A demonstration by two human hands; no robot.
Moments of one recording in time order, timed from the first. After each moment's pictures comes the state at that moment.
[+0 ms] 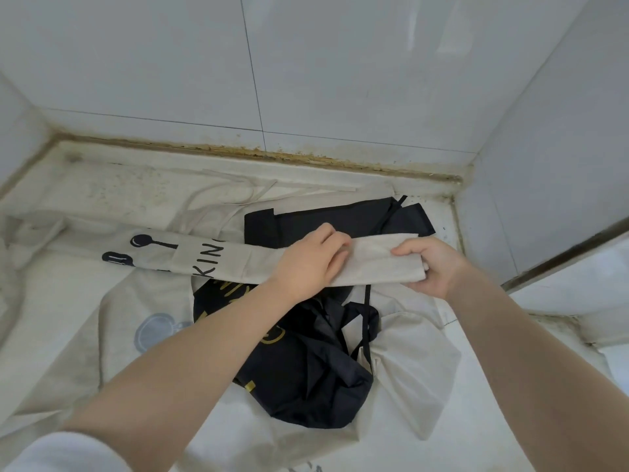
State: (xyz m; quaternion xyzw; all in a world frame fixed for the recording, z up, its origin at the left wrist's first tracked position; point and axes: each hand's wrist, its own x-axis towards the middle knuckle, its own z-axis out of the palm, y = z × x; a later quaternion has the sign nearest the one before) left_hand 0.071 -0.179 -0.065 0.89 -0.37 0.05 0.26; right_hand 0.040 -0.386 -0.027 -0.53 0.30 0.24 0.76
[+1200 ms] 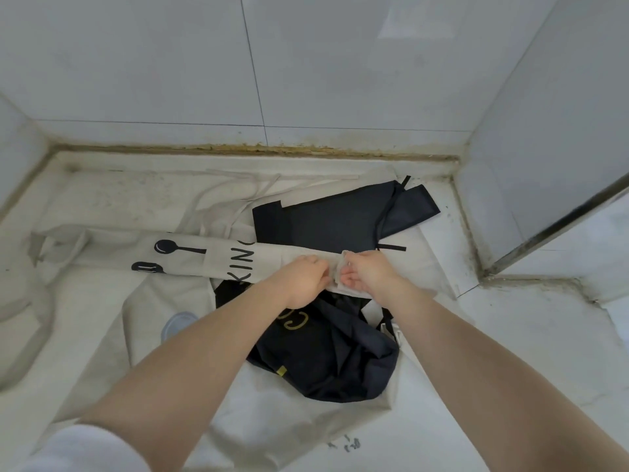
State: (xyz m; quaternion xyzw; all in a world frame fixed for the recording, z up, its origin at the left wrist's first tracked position) left_hand 0.067 -0.136 -0.089 0.90 -0.32 -0.26 0.12; right_hand 0.036 -0.280 -0.084 -0.65 0.37 0.16 0.64
